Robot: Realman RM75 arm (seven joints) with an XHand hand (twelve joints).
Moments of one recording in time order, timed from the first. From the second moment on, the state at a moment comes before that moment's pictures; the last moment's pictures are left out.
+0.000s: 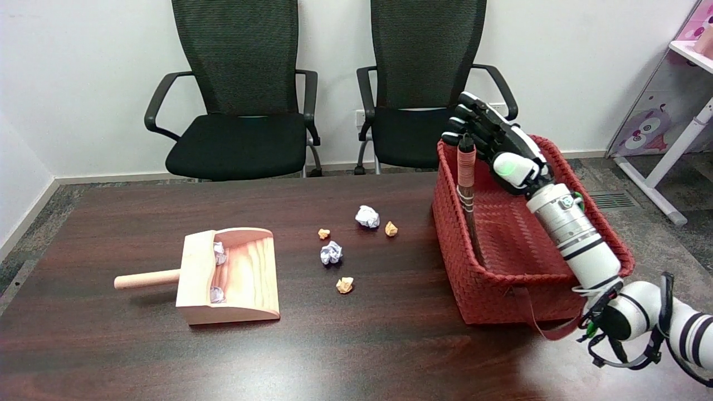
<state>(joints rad) 0.03 -0.70 1.01 -1.20 0.95 -0.95 -1.60</state>
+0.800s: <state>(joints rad) 0.07 -0.71 0.94 -1.20 0.93 -0.95 -1.59</state>
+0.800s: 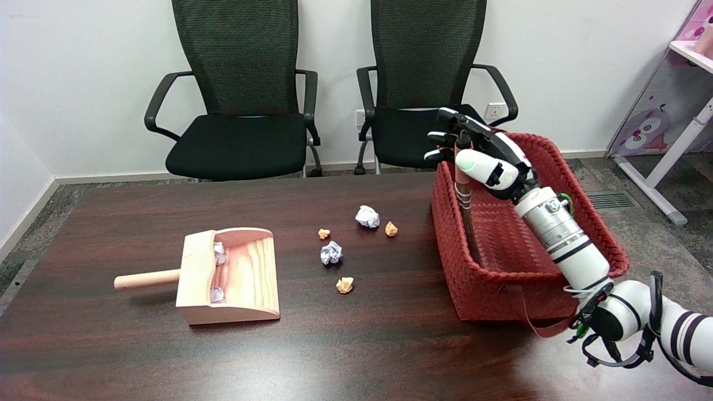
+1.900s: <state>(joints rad) 0.06 -0.68 0.95 -1.23 0.91 -0.89 -1.59</state>
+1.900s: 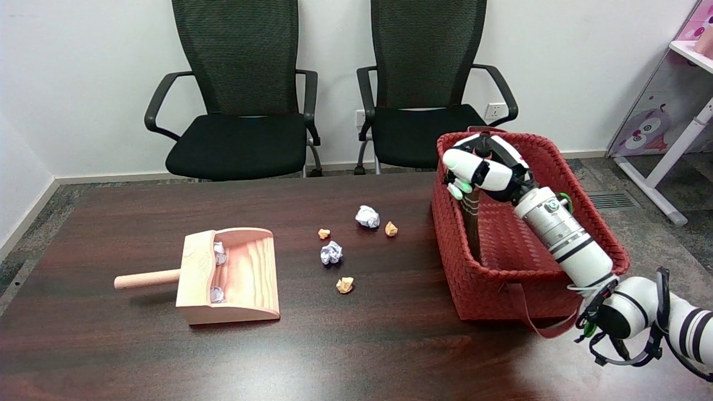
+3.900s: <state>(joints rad) -0.05 -0.49 1.38 -1.87 1.59 -0.47 -2.47</state>
